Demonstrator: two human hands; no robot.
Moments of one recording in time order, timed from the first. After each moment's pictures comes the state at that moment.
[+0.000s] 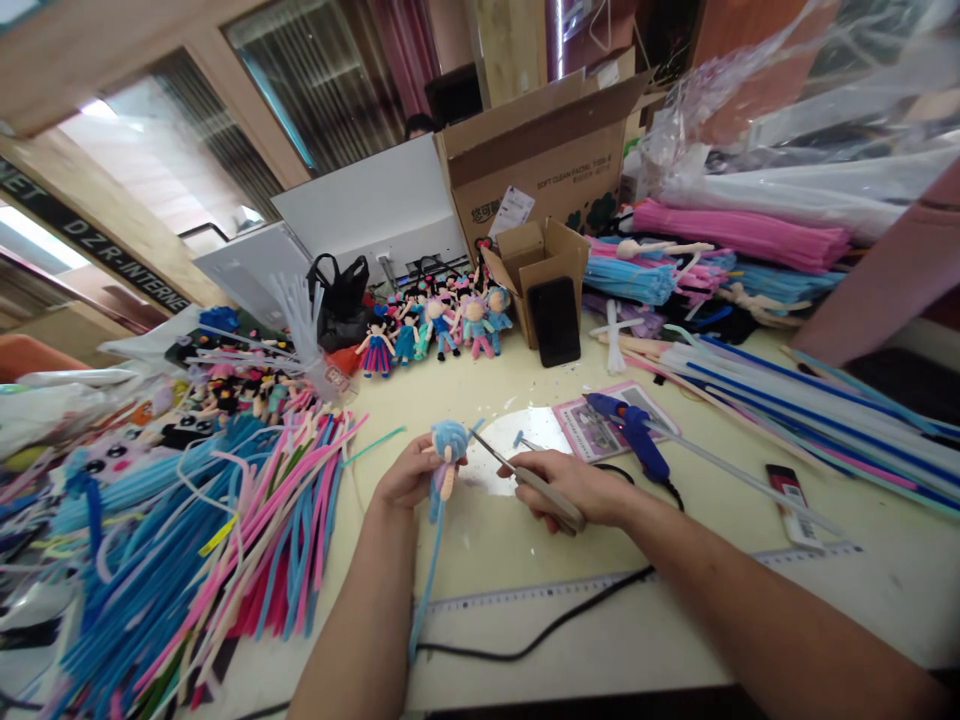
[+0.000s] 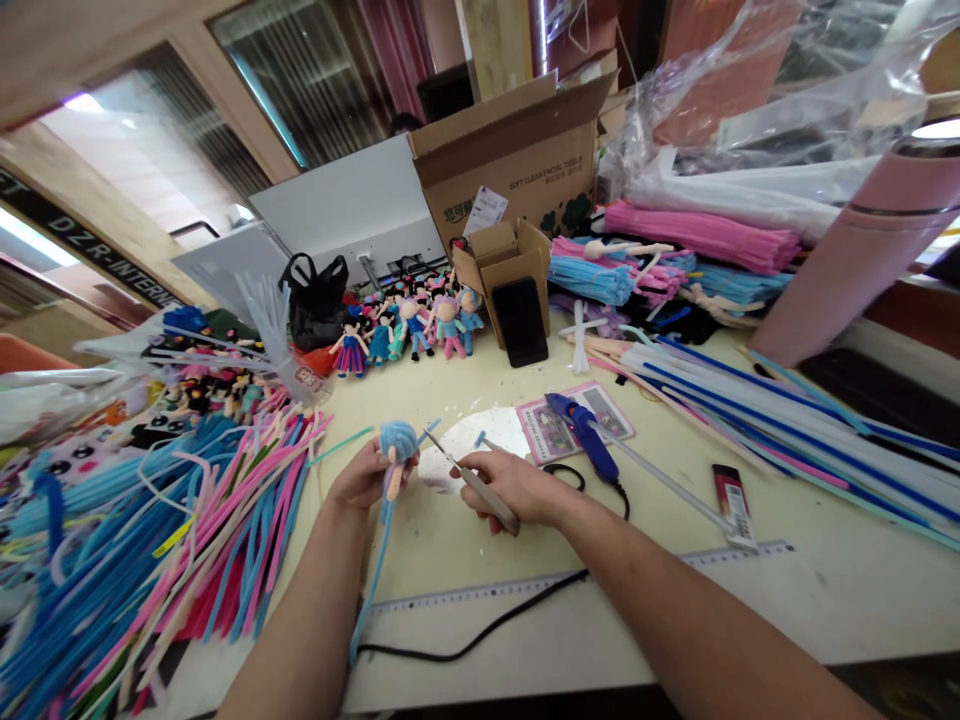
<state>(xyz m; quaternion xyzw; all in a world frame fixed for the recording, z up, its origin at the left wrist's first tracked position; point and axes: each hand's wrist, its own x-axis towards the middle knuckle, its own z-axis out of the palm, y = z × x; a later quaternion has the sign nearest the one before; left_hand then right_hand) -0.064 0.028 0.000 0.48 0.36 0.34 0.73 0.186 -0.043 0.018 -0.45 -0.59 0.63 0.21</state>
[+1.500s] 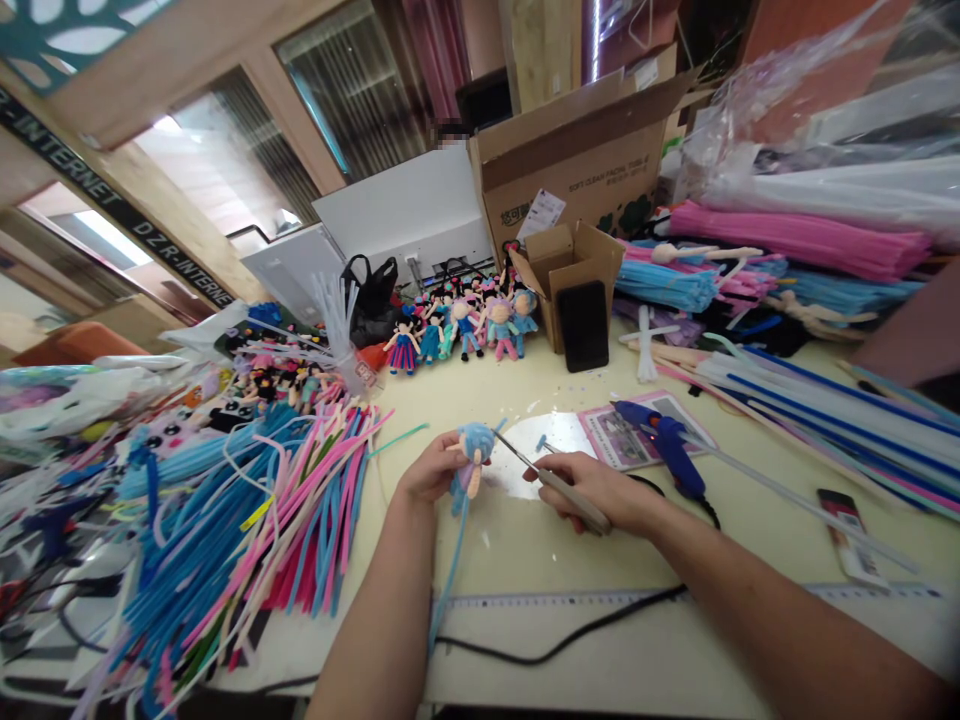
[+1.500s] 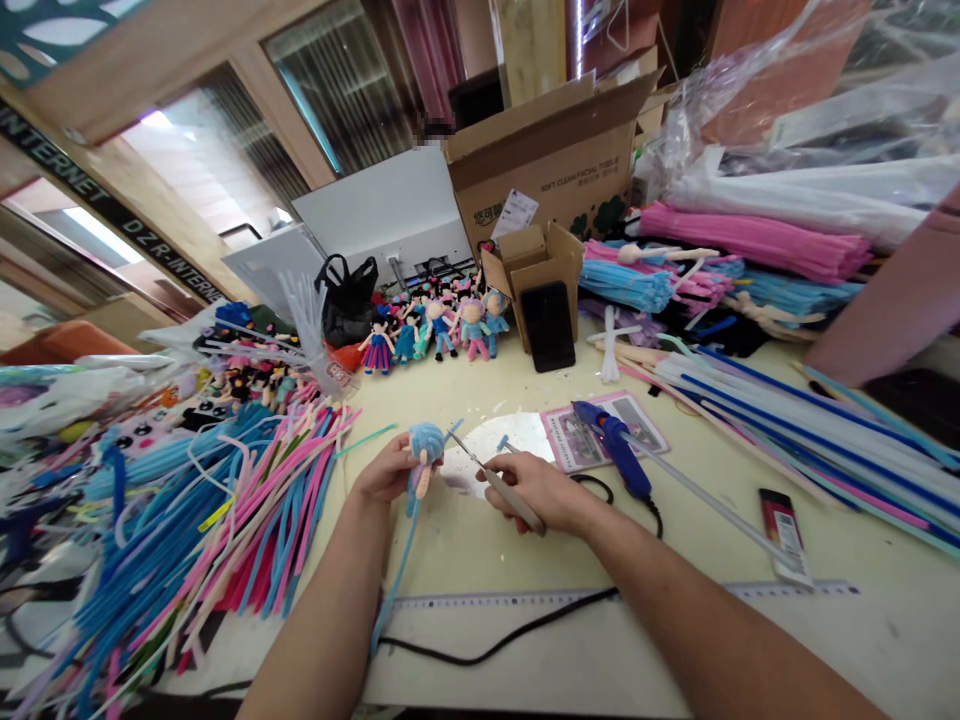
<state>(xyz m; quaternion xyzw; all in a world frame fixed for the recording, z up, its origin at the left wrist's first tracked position) -0.069 0.032 -0.009 0.47 0.36 0.34 0.73 0.182 -0.038 0.008 -0.47 -0.59 0.62 0.22</state>
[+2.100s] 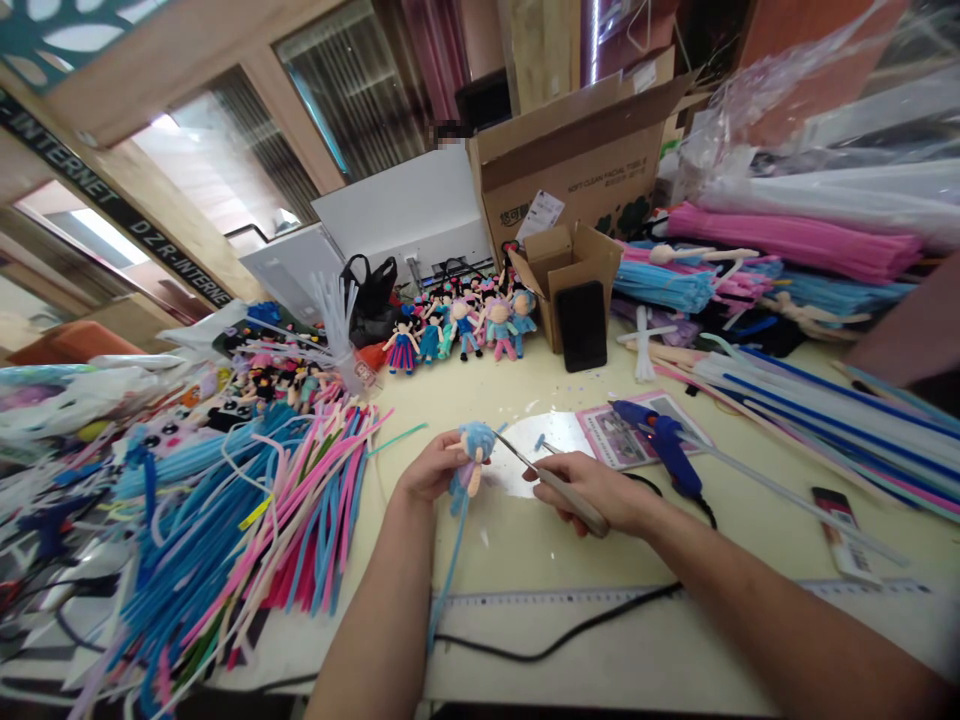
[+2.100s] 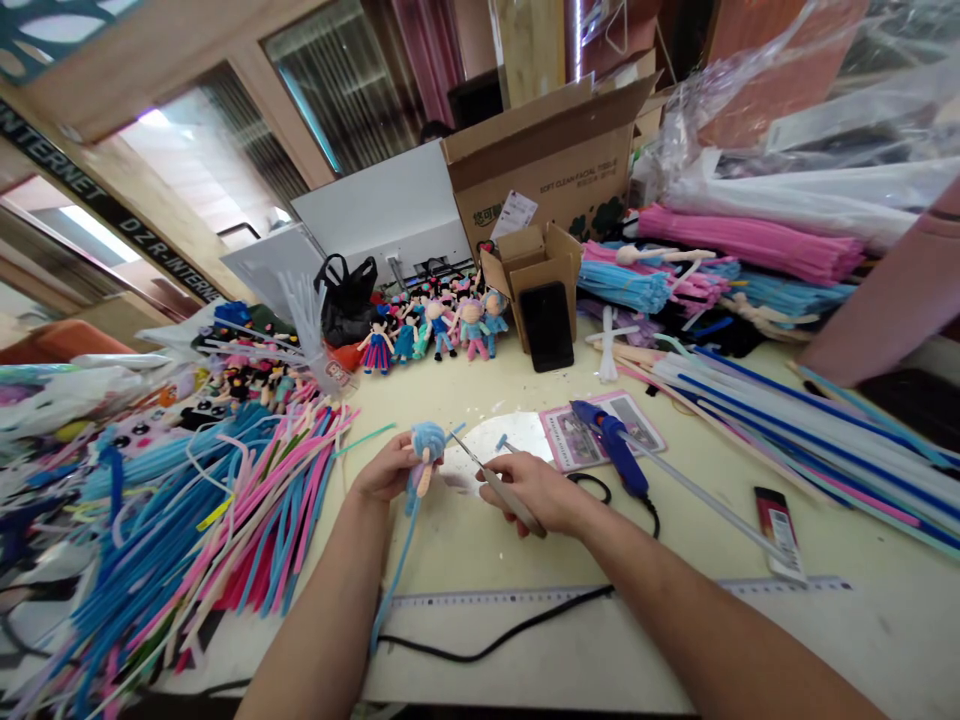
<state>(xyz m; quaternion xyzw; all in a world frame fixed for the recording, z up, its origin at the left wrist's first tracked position) -0.068 0.032 -0.008 0.47 0.36 0.33 0.73 0.183 -0.040 0.006 -0.46 -0.62 0.60 0.21</state>
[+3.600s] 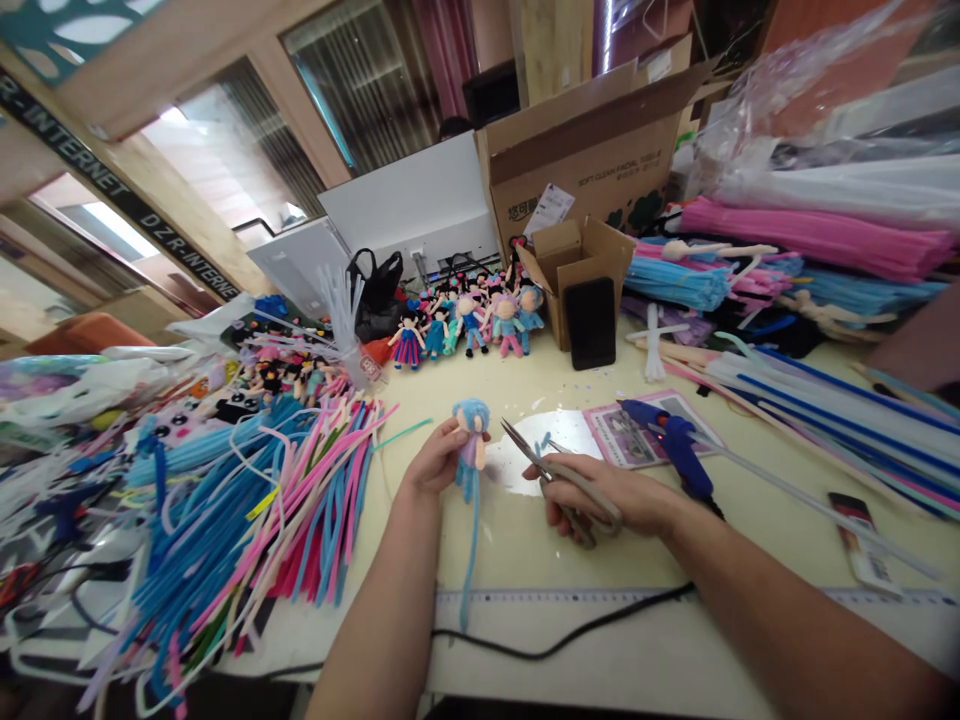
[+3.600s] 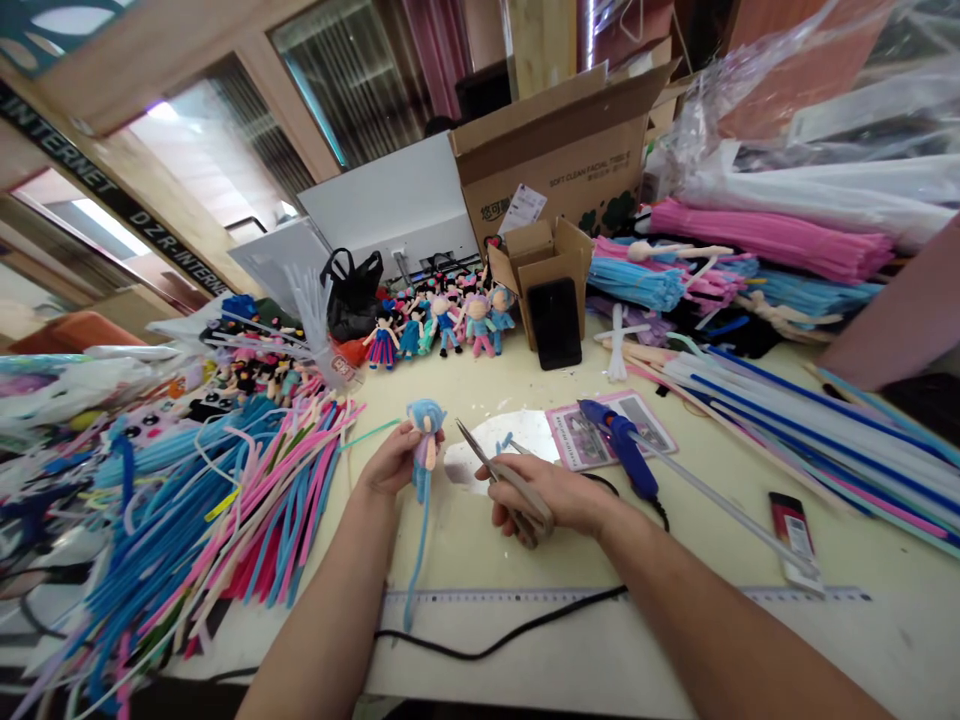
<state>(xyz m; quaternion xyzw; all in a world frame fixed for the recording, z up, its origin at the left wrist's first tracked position) -0.066 0.036 -0.010 0.41 0.36 0.42 0.73 0.188 -0.043 0.016 -0.36 -0.55 0.72 0.23</state>
